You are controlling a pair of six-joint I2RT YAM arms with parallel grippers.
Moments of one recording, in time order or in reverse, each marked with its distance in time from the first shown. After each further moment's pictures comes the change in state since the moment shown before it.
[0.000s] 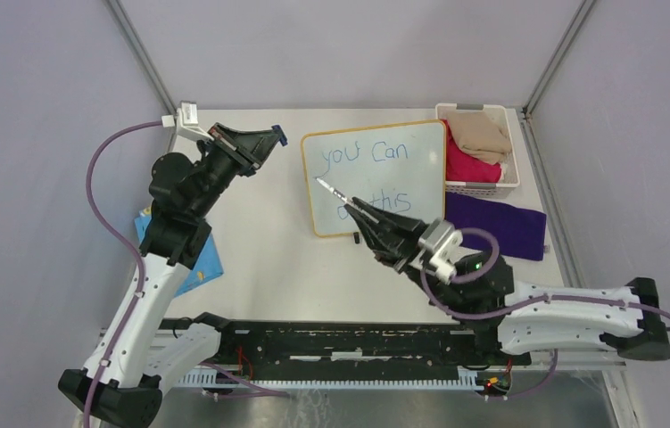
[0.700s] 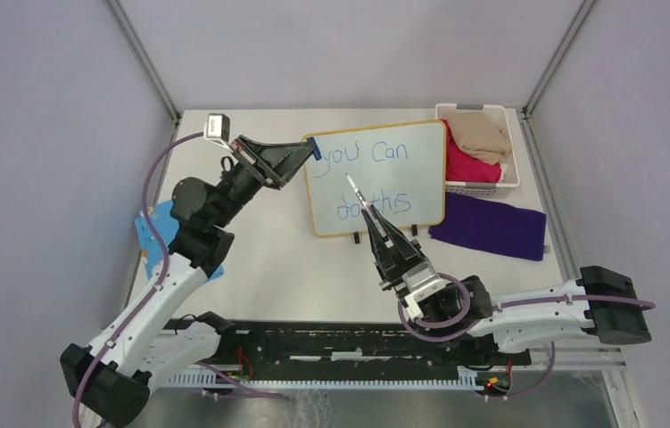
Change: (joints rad) left arm -0.139 0.005 -0.198 0.536 0.133 -0.472; right arm 0.217 0.207 -0.259 0.801 0.293 -0.650
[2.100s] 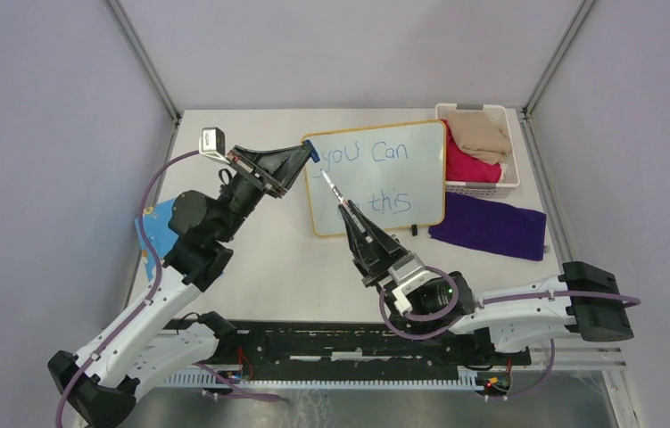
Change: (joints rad) left arm -0.166 -0.072 -0.014 -0.087 -0.258 -0.034; right arm 0.002 0.132 0.145 0.028 -0.031 0.108
